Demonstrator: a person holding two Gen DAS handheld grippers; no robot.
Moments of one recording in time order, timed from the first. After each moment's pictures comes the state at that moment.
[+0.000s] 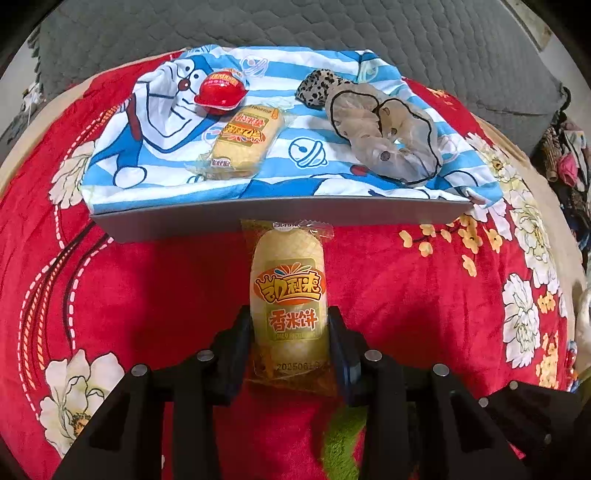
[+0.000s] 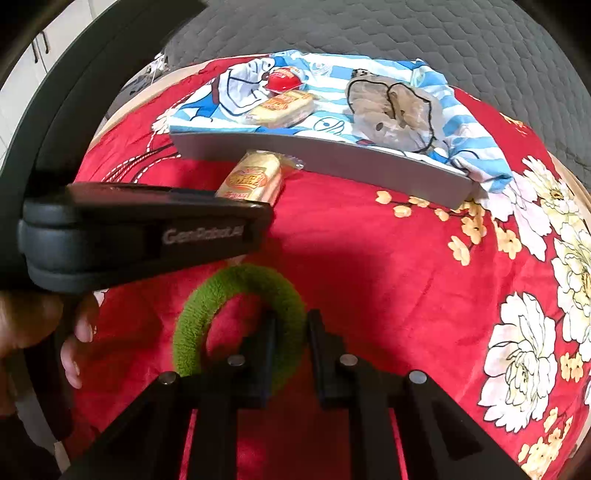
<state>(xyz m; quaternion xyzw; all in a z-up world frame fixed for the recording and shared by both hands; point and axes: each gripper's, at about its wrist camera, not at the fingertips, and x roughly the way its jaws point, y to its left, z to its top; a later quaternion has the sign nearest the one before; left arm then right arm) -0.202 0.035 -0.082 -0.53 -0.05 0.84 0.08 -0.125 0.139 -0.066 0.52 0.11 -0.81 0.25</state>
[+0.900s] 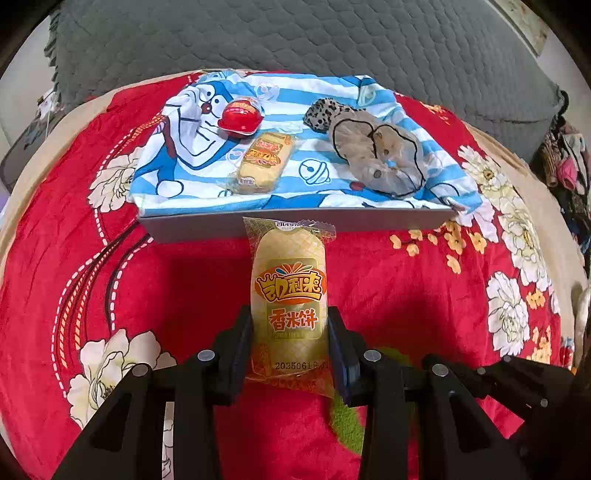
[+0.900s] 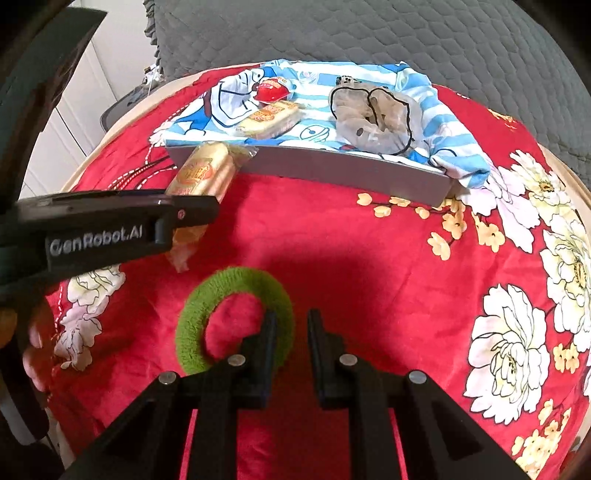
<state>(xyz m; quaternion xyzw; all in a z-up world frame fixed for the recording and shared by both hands) -0.173 0.023 -0.049 -0.51 -0.04 0.86 0.06 -0.123 0.152 -0.057 0.51 0.10 -0.82 0.25</state>
